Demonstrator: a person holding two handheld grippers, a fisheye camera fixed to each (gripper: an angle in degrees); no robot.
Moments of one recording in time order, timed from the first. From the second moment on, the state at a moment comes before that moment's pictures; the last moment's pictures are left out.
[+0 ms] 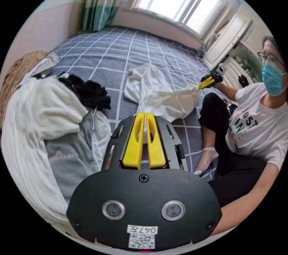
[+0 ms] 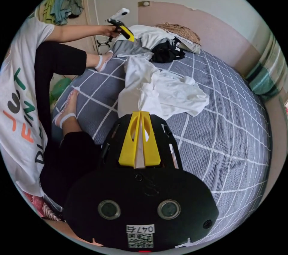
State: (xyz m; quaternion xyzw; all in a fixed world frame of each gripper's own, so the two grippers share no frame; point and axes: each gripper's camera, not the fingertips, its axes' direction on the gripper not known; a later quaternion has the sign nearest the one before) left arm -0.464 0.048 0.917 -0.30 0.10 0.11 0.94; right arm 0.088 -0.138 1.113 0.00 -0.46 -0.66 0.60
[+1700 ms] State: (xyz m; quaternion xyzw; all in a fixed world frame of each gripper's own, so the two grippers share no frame) left arm -0.206 -0.087 0.724 -0.43 -0.19 0.13 0.87; right arm 0.089 -0.199 0.945 0.04 -0.49 -0.61 0.62
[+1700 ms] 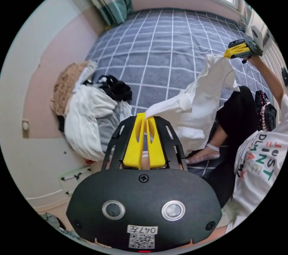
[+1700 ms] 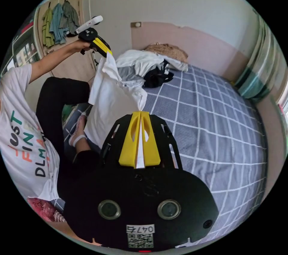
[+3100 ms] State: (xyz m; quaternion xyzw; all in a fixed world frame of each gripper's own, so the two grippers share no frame) left arm -0.372 -0.011 0.790 -0.46 -0.16 0.05 0.87; right arm -0.048 -0.096 1.061 0.08 -0.36 -0.75 0.56
